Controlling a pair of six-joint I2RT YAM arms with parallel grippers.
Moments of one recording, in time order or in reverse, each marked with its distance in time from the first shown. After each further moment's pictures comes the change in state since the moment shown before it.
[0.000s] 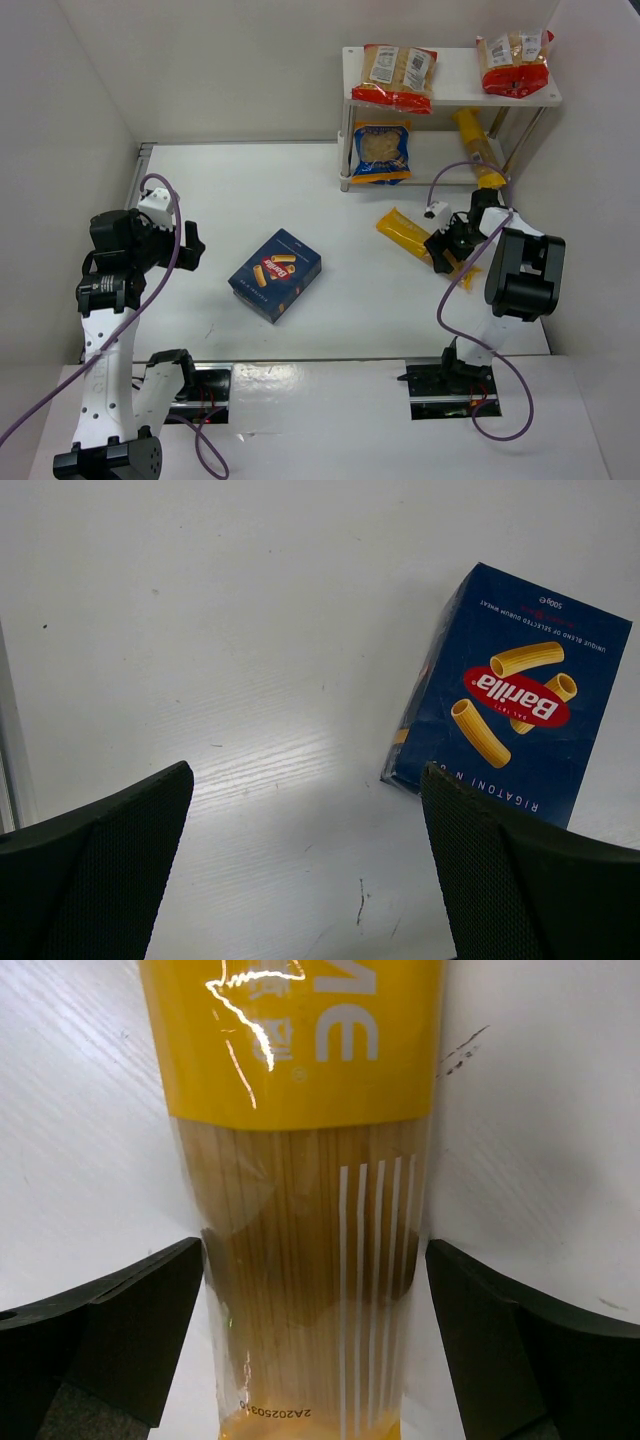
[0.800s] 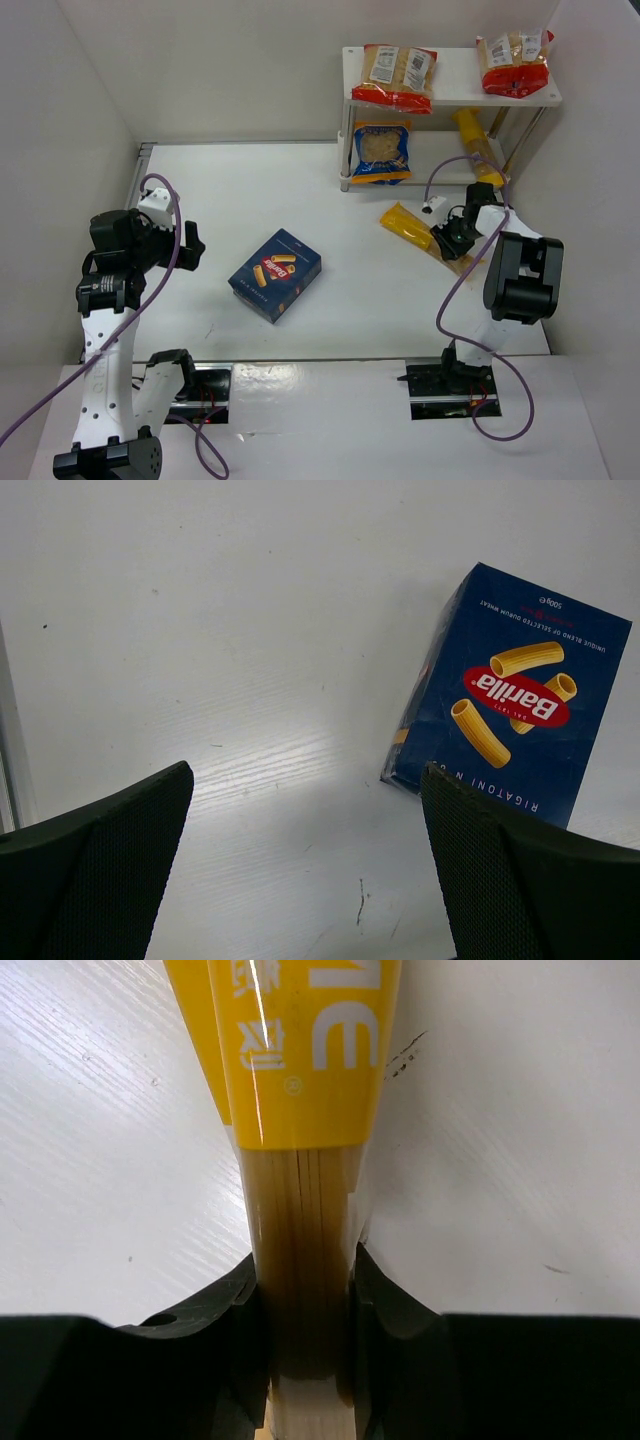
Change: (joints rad) left arm 0.000 0.000 0.000 0.000 0.000 0.000; right arm 0.051 -0.024 0.017 0.031 0.106 0.072
